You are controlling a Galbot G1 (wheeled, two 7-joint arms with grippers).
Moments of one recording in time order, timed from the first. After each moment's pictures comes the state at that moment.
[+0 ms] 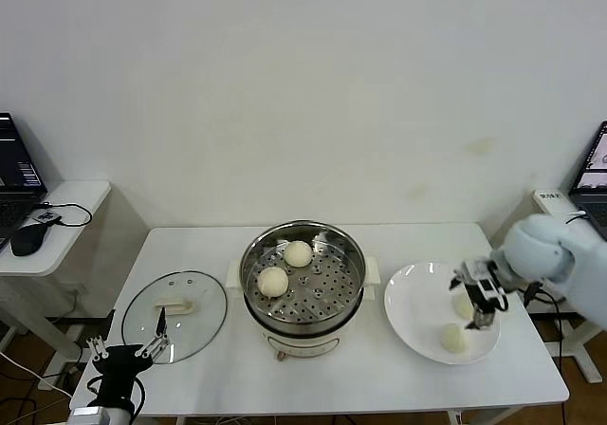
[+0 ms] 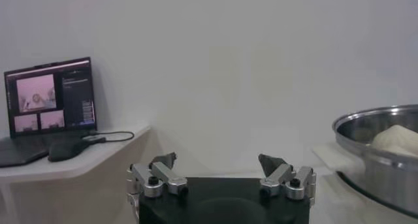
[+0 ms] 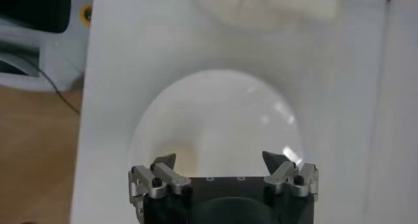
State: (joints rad) left arm 1.78 -1.27 -0.69 -2.20 -0.19 0.02 -0.20; right arm 0.00 0.34 -0.84 1.70 -0.07 -0.34 -1.10
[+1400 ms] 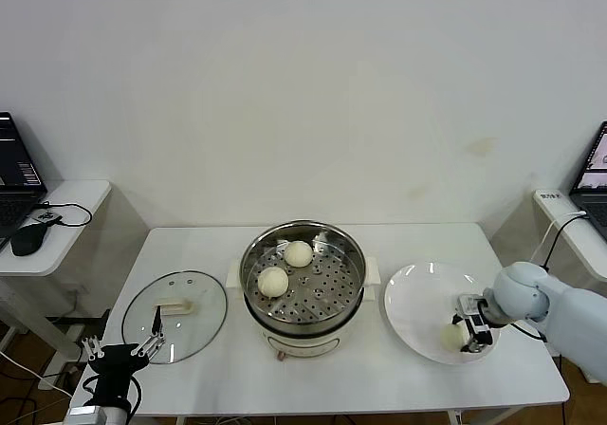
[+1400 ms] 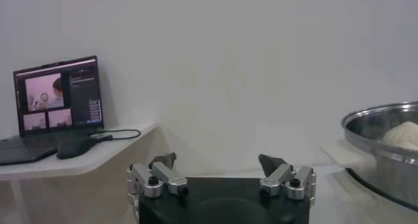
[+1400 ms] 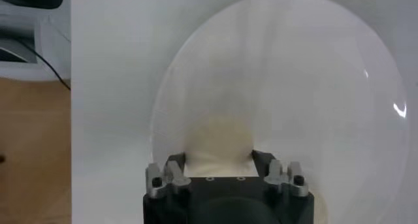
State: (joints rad) left arm 1.78 -1.28 -0.70 -2.20 -0.19 0.02 -0.20; right arm -0.29 0.46 -0.64 1.54 -0.17 -0.33 -1.03
